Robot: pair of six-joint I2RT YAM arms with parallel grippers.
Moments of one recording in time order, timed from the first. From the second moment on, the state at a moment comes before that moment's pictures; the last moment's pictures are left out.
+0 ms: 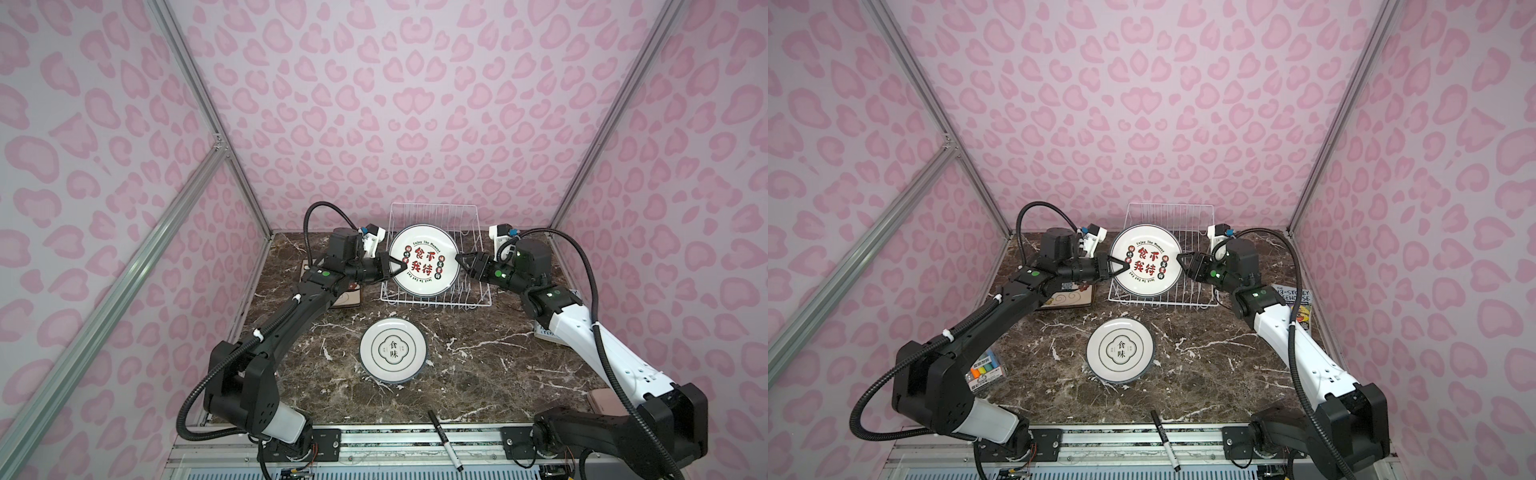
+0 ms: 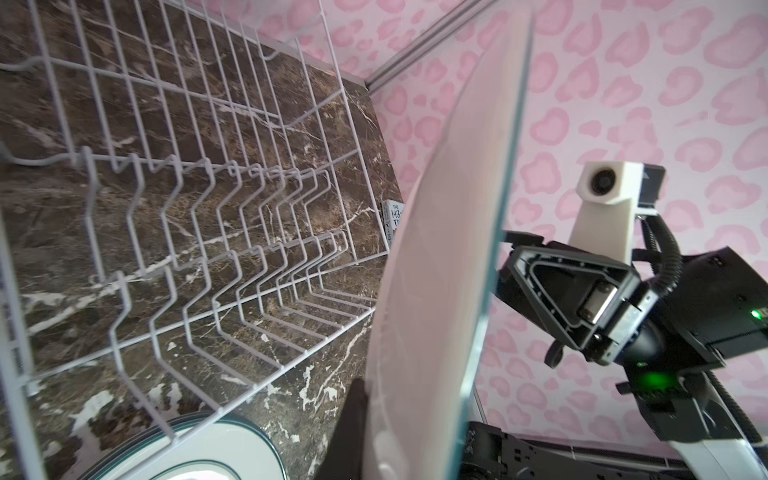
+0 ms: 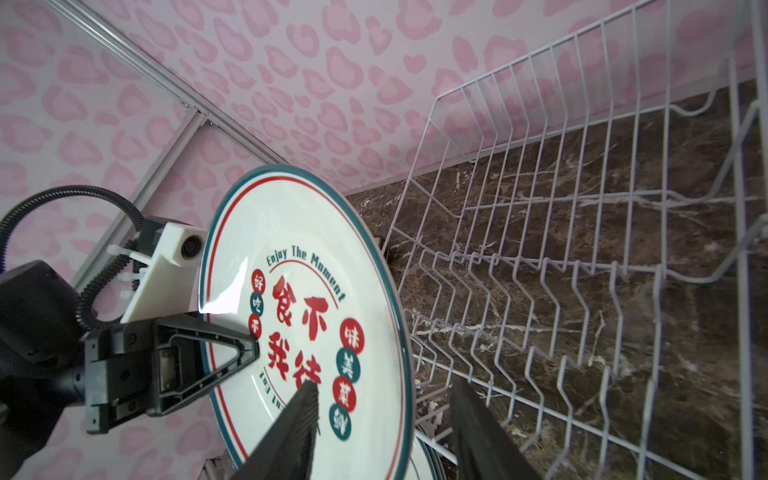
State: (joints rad) left arm -0.39 1.48 1.22 -0.25 0.67 -0.67; right arm 0.33 1.25 1.04 -0.16 -0.35 0.56
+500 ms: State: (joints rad) left arm -0.37 1.09 0.95 -0.54 0.45 -0.74; right arm 0.49 1.02 0.89 -0.35 -0.13 0.07
